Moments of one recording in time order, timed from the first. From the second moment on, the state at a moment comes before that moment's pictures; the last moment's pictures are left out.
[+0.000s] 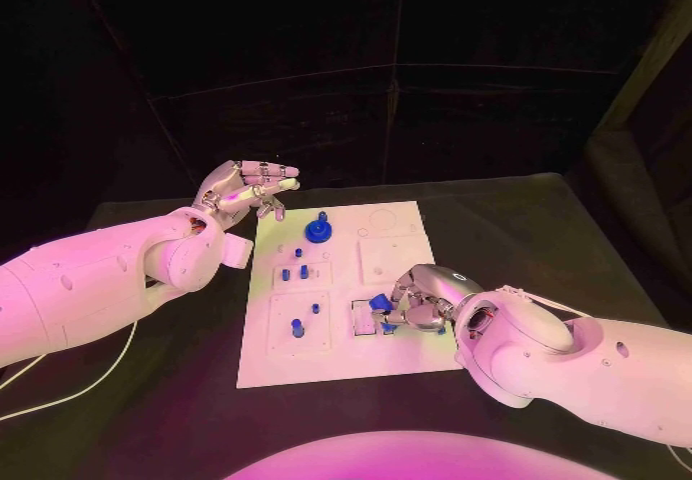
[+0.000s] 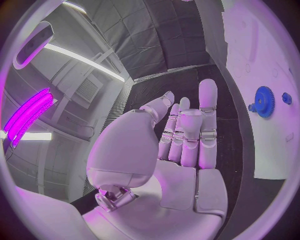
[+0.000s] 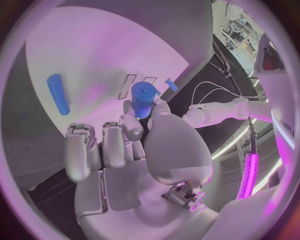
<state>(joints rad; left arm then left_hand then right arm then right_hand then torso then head) 1.19 -0.81 -0.09 1.33 -0.10 -0.16 0.49 1.30 -0.05 0.38 -0.09 0.05 0.98 0.19 0.16 0.07 1.11 0.11 0.23 0.09 1.33 0.01 1.13 0.70 0.16 1.25 0.11 0.67 0.70 0.98 -0.89 -0.06 1.90 -1.49 -0.43 -0.58 1.23 0.02 -0.20 0.29 0.46 0.96 0.08 0.46 0.24 1.37 0.00 1.13 1.15 1.47 -0.06 1.37 1.19 0.03 1.47 0.06 1.51 1.31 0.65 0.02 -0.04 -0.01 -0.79</state>
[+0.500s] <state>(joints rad) 1.19 -0.80 -0.09 1.33 -0.10 -0.16 0.49 1.30 -0.05 0.38 -0.09 0.05 0.98 0.19 0.16 0.07 1.11 0.11 0.23 0.09 1.33 0.01 1.13 0.70 0.16 1.25 0.11 0.67 0.70 0.98 -0.81 -0.06 1.85 -1.48 -0.41 -0.65 1.19 0.04 -0.22 0.29 0.42 0.97 0.07 0.46 0.25 1.38 -0.01 1.12 1.15 1.47 -0.06 1.37 1.18 0.03 1.47 0.06 1.51 1.31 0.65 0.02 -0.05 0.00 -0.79</state>
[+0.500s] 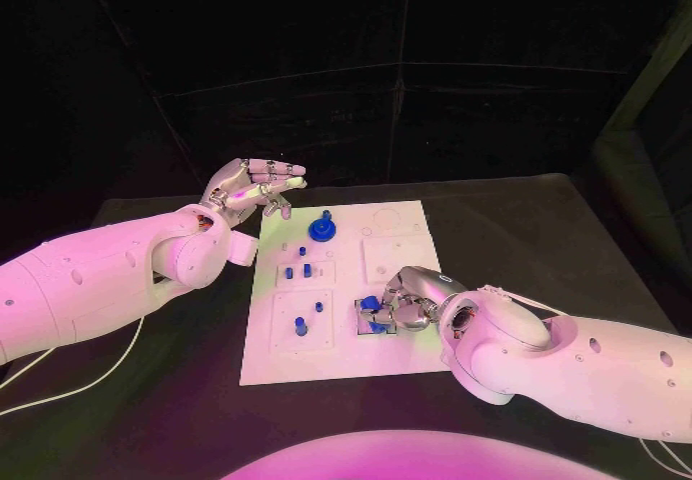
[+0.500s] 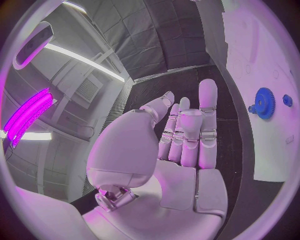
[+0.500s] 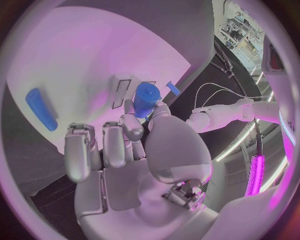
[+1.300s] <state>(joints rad) 1.19 -0.80 -0.09 1.32 -0.10 -0.16 0.49 1.30 -0.05 0.38 -0.09 0.05 0.98 0.19 0.16 0.07 1.11 0.11 0.23 0.09 1.33 0.01 1.13 0.70 0.16 1.25 0.11 0.67 0.70 0.98 -0.79 -0.06 1.84 -1.49 -0.42 -0.66 0.96 -0.12 -0.17 0.30 0.05 0.93 0.08 0.47 0.27 1.33 0.01 0.95 1.05 1.47 -0.06 1.31 1.10 0.03 1.47 0.05 1.48 1.31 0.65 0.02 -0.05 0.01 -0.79</state>
